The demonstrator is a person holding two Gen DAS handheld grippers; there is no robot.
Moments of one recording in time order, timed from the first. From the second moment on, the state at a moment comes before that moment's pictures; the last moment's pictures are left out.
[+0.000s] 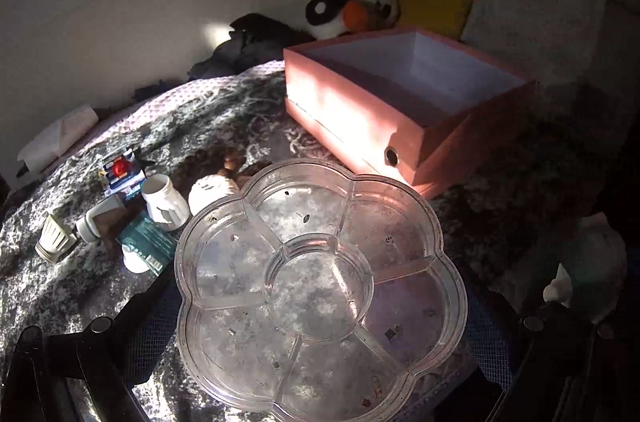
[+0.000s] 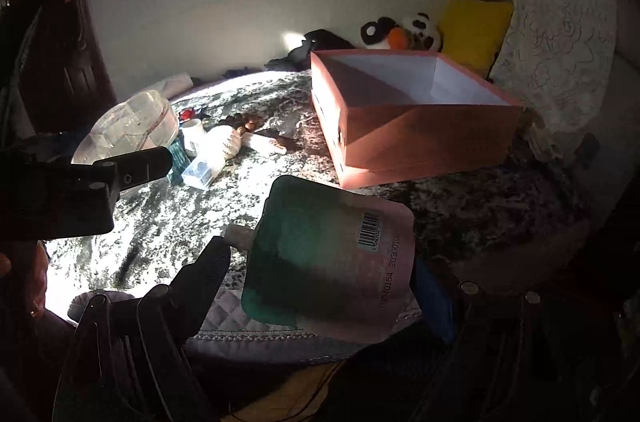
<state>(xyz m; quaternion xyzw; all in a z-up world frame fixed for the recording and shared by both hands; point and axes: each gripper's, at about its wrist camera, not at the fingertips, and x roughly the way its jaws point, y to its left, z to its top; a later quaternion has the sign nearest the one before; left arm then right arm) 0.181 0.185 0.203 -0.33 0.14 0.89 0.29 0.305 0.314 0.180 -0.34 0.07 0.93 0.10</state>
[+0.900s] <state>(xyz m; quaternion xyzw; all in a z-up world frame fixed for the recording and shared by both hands) 0.026 0.391 0.251 -0.30 0.15 0.87 0.37 0.166 0.526 0.258 -0.26 0.09 0.93 0.23</state>
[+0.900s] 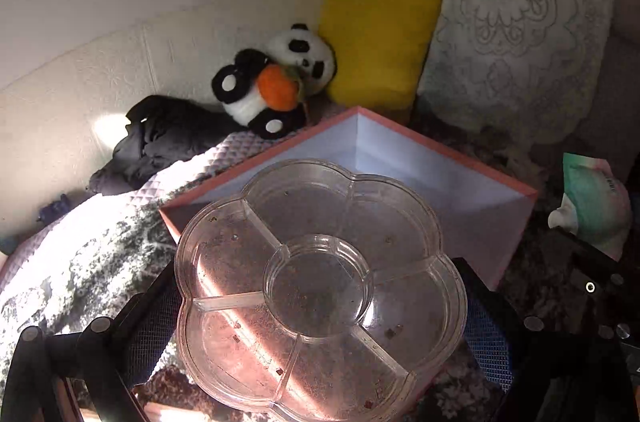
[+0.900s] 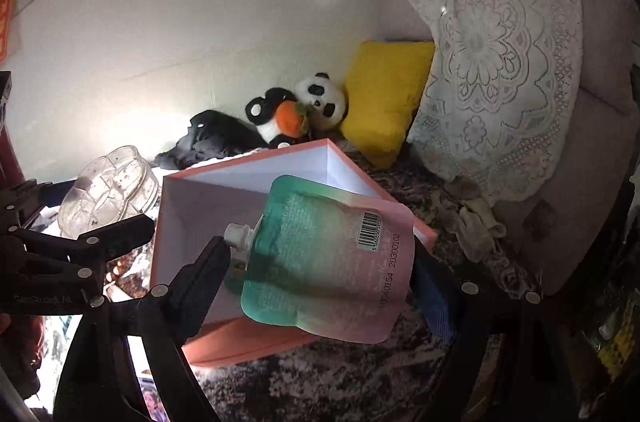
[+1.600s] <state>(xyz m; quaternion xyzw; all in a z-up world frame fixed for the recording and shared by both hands) -0.095 0.429 0.159 -0.39 0.17 0.83 0.37 0.033 0.591 0.172 -0.34 0.08 0.90 0.25</state>
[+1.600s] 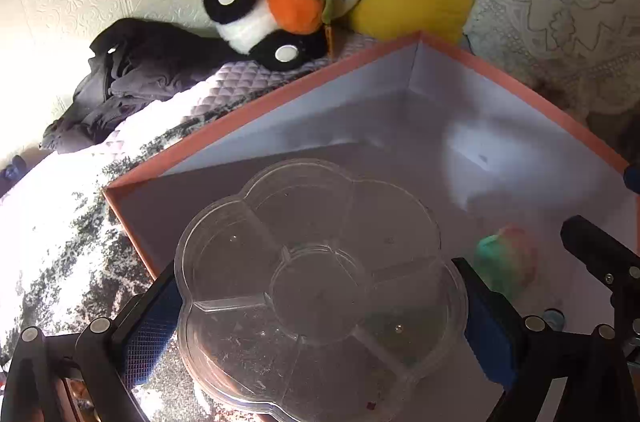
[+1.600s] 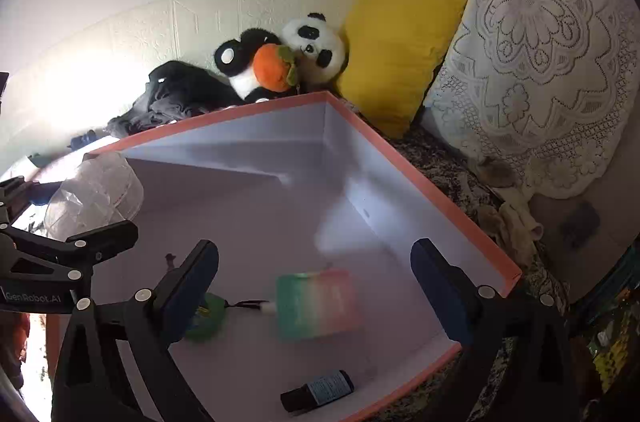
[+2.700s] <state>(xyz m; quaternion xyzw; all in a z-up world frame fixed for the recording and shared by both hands) -0.010 0.211 0.196 -0.38 0.08 0.88 0.29 0.107 0.490 0.243 -0.27 0.10 0.94 0.19</state>
